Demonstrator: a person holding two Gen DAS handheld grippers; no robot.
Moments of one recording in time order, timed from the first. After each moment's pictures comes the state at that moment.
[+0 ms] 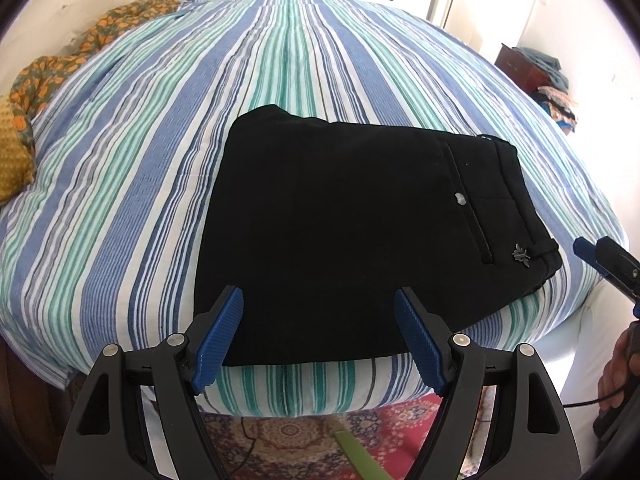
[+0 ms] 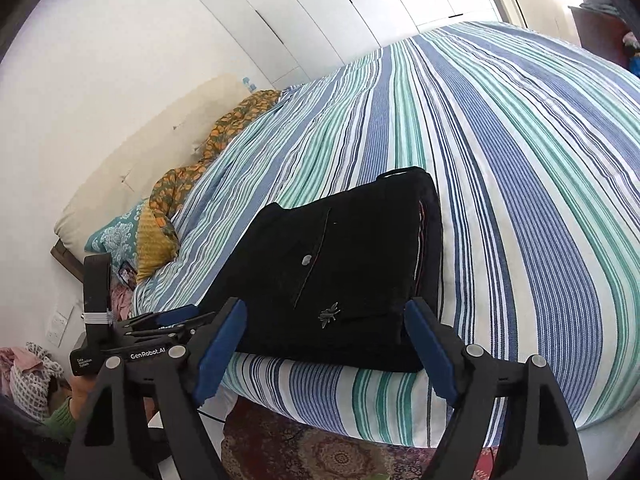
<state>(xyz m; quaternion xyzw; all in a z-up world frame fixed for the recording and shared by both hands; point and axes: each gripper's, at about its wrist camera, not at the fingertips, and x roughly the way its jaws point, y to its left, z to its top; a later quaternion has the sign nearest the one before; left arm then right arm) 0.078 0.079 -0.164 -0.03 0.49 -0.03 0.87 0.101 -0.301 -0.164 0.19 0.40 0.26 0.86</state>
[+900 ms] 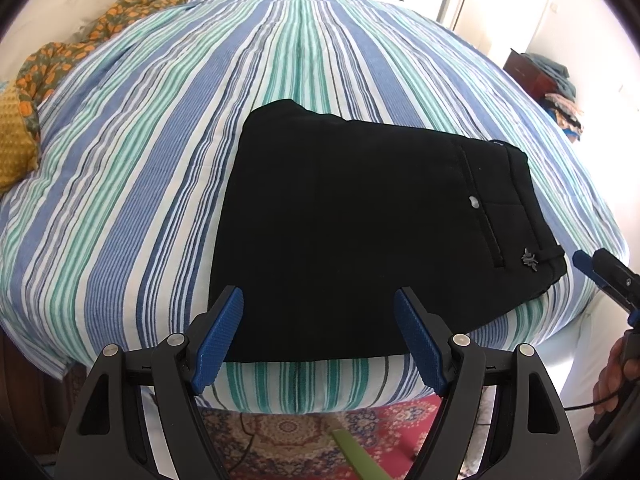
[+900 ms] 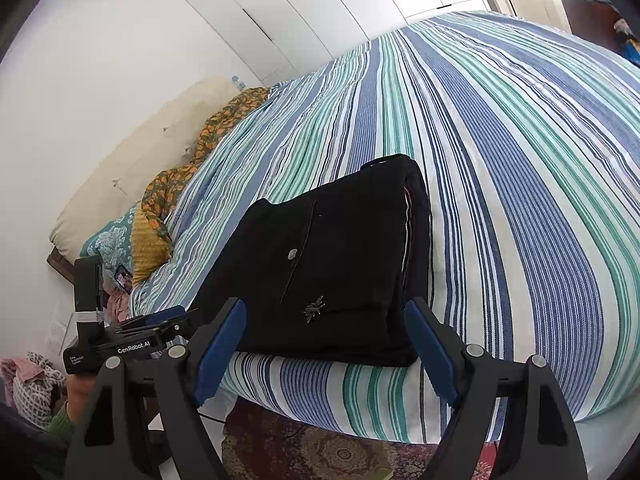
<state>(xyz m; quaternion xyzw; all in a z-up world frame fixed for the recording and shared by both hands) 0.081 0.092 -0.166 -0.04 0.50 -0.03 0.87 0.105 -0.306 -0.175 0.21 0.41 0.25 0.85</state>
